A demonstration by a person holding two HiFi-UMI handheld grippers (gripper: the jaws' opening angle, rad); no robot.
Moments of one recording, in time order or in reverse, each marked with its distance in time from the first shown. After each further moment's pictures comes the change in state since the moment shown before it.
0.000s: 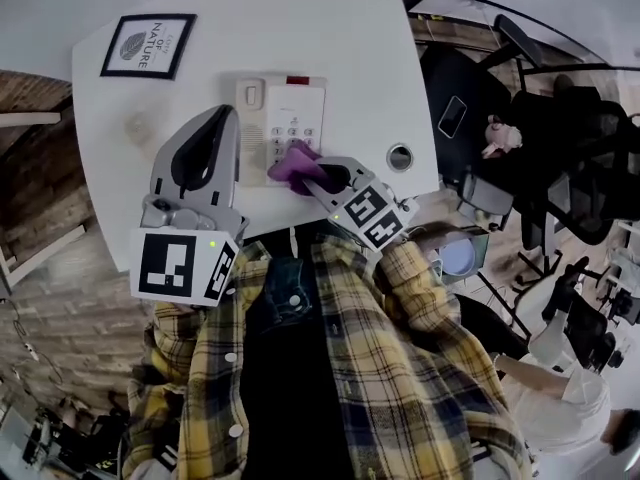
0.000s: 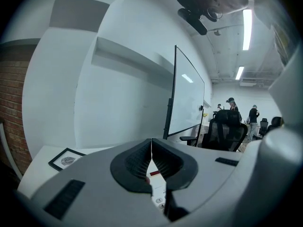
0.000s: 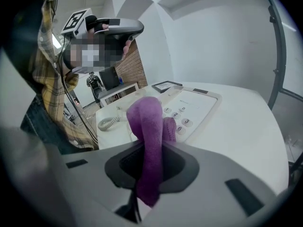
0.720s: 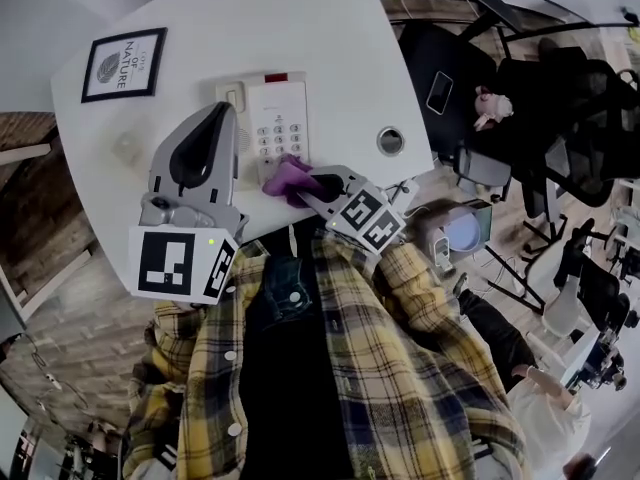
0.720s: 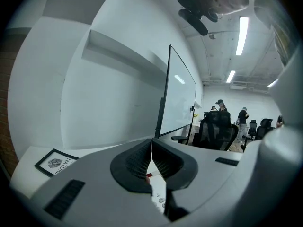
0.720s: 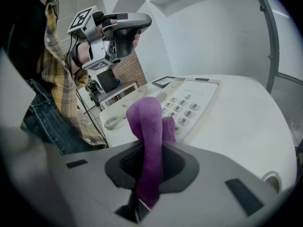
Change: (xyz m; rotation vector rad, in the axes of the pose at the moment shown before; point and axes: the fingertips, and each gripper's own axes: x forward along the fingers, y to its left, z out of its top) left arm 0.019 -0.014 0.000 0.008 0.002 -0.112; right arm -0.003 0.022 -0.021 0.088 0.025 0.031
